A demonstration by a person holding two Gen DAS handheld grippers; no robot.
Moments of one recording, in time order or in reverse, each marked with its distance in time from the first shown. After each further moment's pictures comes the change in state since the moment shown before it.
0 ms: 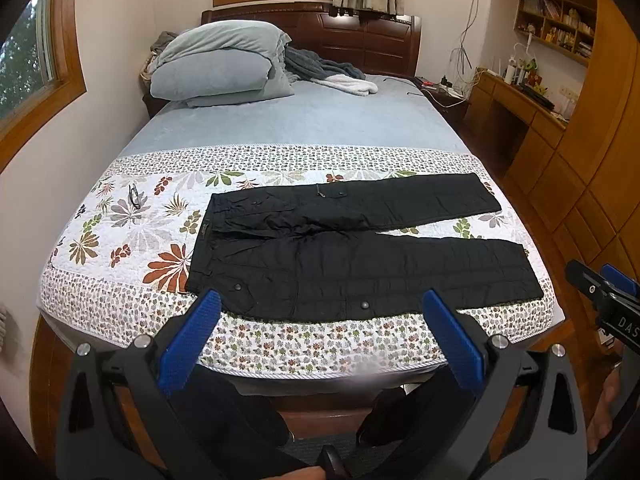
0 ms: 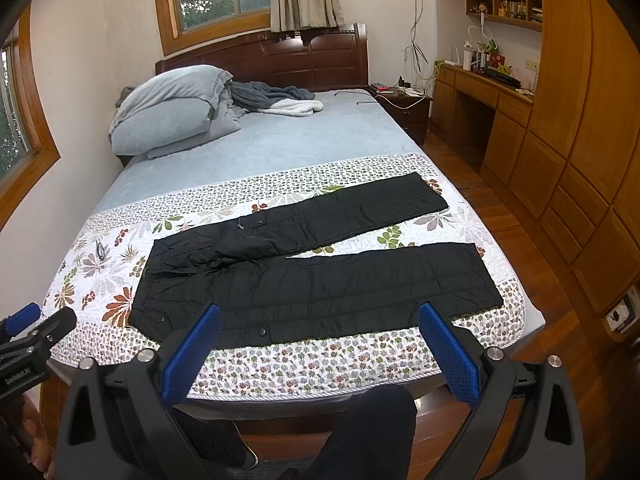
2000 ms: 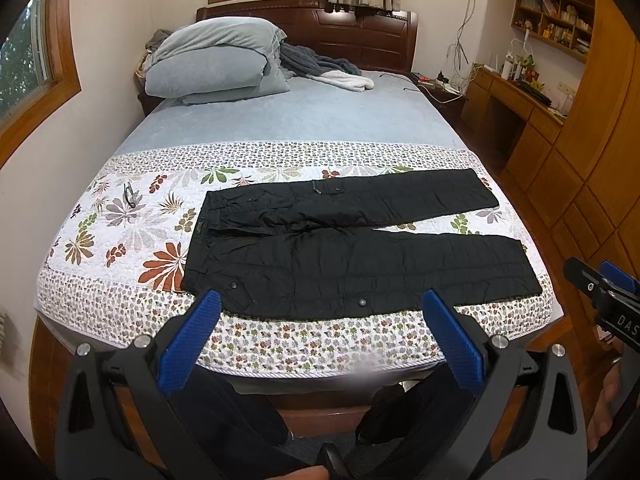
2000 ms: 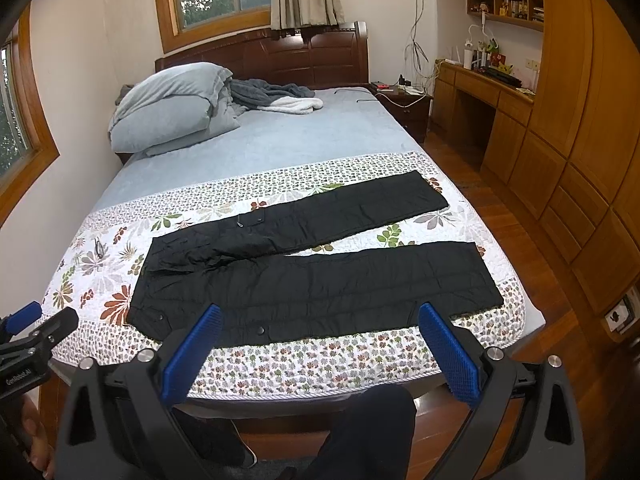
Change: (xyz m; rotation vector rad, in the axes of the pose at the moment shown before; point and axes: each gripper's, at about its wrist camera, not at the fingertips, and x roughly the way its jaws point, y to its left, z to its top) left arm 0.005 0.001 0.001 0.004 0.014 -0.015; right arm 0.005 0.001 0.002 -0.005 0.011 -0.003
